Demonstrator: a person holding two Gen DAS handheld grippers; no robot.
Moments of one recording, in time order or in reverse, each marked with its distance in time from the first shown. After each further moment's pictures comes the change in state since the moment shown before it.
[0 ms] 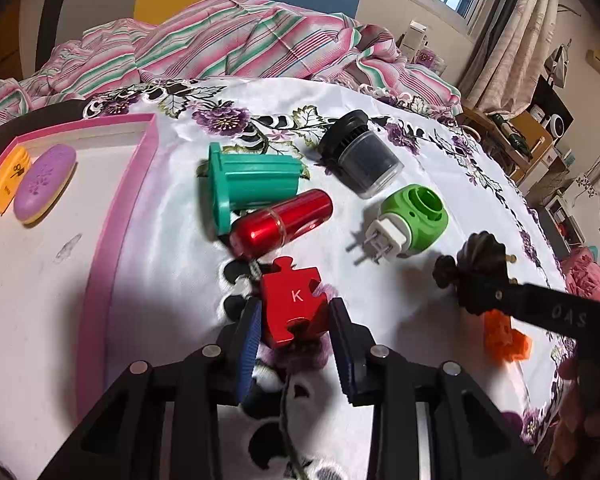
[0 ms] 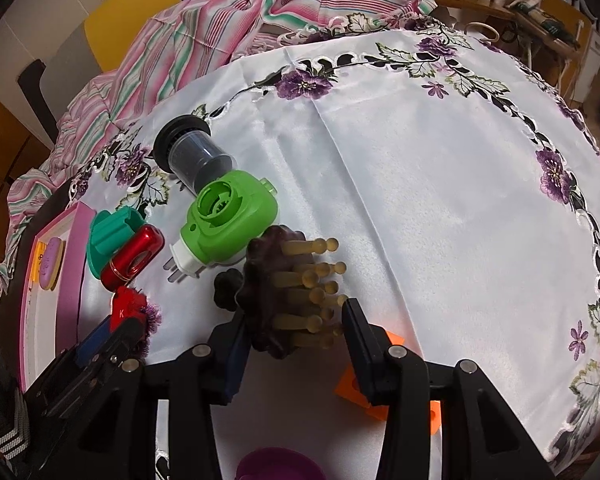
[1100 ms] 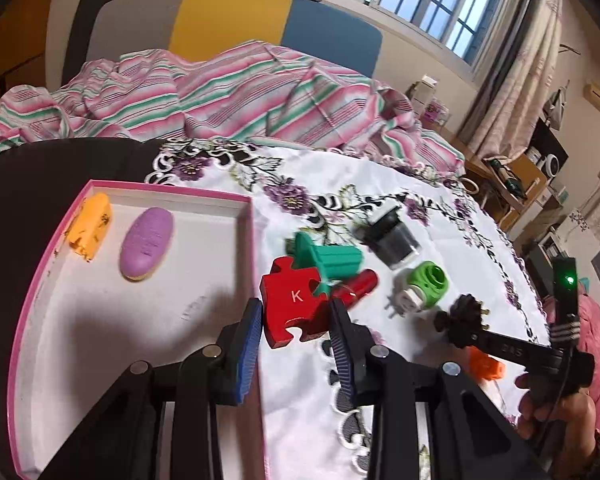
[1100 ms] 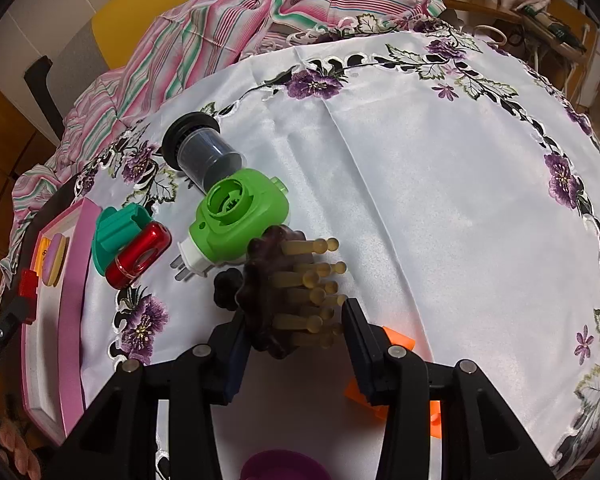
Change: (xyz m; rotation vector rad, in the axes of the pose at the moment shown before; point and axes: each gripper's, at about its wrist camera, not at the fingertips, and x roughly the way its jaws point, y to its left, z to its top) left arm -0.078 0.071 0.033 -0.059 -0.123 -0.011; right arm 0.001 0.003 0.000 -0.015 -0.004 0.016
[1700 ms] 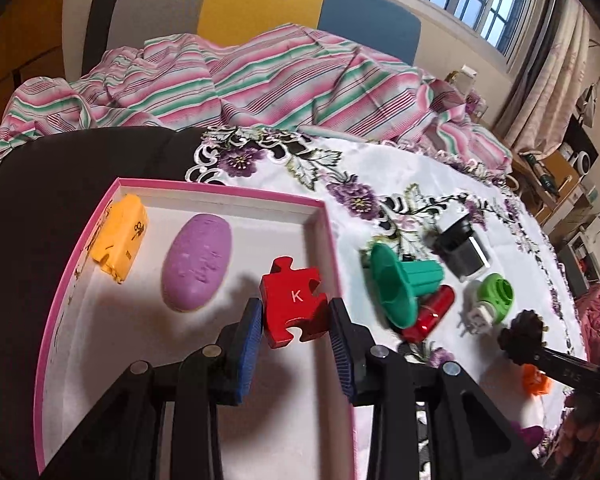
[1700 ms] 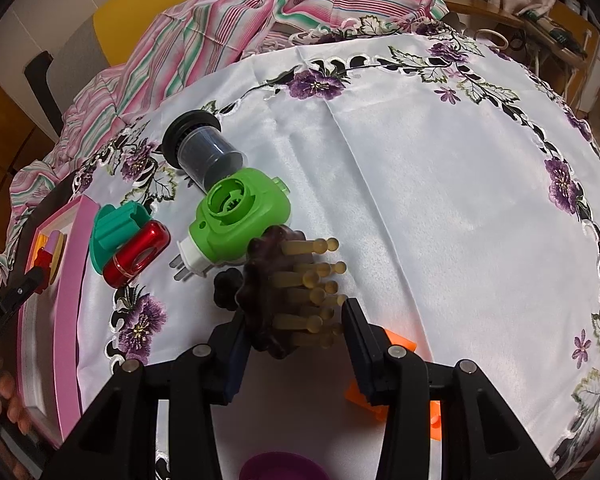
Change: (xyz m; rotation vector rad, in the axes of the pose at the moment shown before) left arm 0.038 0.042 0.022 -0.012 0.052 0.112; right arm 0.001 0.002 0.001 -0.014 0.000 -0.011
